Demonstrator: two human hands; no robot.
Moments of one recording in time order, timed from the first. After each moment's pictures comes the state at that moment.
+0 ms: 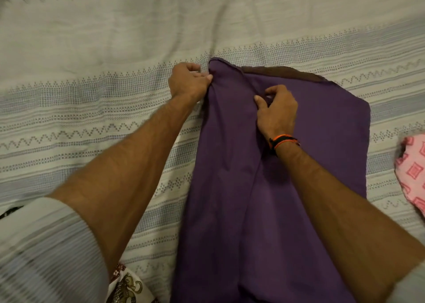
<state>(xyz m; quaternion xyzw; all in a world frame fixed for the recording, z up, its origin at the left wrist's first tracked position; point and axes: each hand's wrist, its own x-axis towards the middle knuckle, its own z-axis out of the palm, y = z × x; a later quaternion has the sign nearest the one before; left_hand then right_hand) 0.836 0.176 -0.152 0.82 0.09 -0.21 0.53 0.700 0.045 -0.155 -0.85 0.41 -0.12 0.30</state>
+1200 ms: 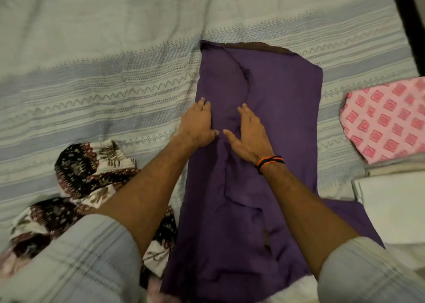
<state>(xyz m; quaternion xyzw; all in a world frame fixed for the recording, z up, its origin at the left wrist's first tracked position) 0.655 0.253 -0.069 0.91 -0.30 -0.30 0.06 0.540 0.130 -0.067 -0.92 0.22 0.10 0.30</state>
